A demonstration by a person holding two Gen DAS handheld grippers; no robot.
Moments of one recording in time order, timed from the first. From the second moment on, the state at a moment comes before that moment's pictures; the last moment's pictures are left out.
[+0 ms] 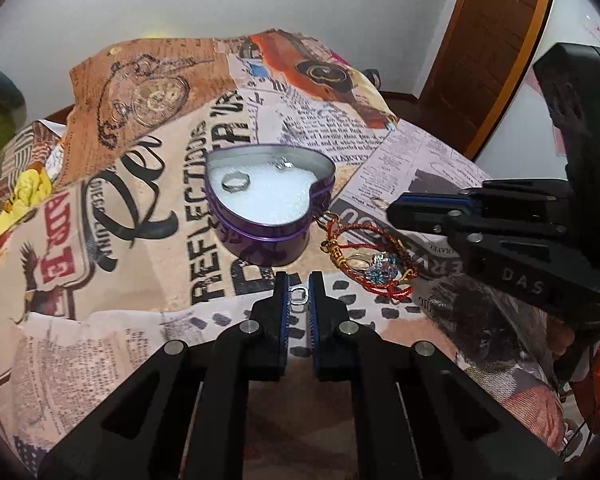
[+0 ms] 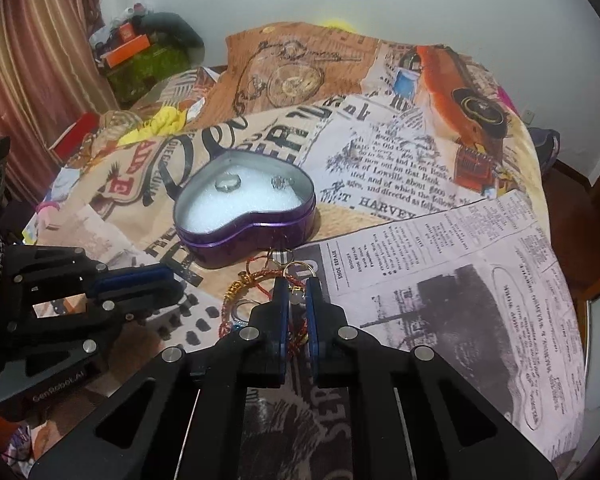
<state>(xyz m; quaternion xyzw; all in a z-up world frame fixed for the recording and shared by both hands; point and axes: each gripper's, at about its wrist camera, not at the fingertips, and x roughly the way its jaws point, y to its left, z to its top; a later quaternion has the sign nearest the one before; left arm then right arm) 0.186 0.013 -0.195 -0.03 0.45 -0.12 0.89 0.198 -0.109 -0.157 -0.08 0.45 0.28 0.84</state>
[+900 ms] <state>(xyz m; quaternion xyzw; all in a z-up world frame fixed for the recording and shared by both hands) 0.202 0.043 -0.142 -0.04 0.38 -0.09 0.92 0.205 -0.083 -0.113 -0.07 0.39 0.29 0.87</state>
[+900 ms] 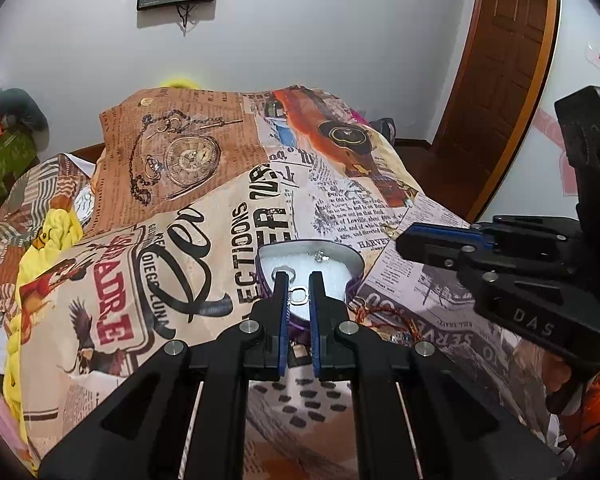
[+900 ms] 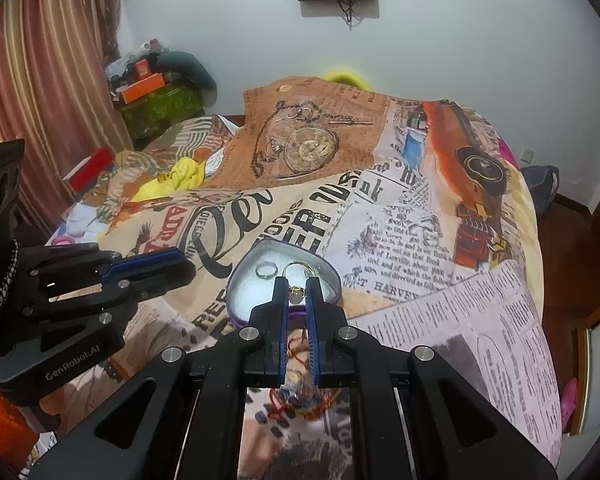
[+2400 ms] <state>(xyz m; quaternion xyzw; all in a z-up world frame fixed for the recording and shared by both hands) 0.231 0.048 -0.165 -0.06 0.41 -0.09 0.91 0.238 -0.059 -0.158 -0.09 0.45 0.33 0.82</state>
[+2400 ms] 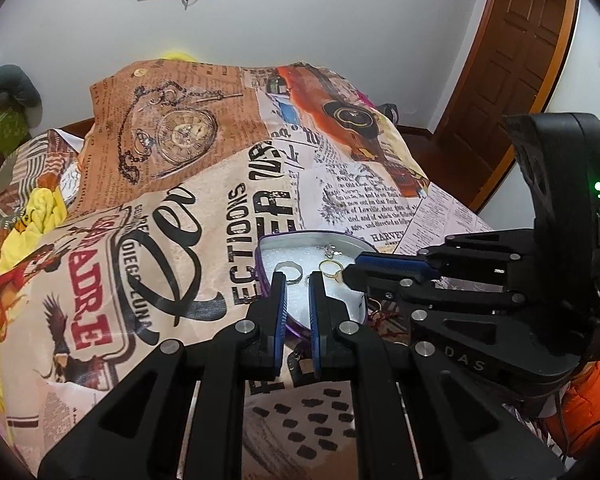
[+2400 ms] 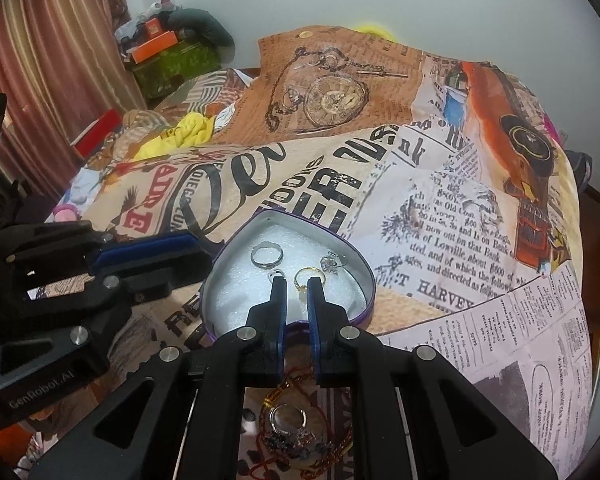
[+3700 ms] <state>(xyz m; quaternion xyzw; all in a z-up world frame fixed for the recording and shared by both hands) 0.215 -0.018 -0.197 -0.03 0.48 -0.11 0.87 0.190 -0.153 -0.155 -0.07 0.47 0.22 0.85</state>
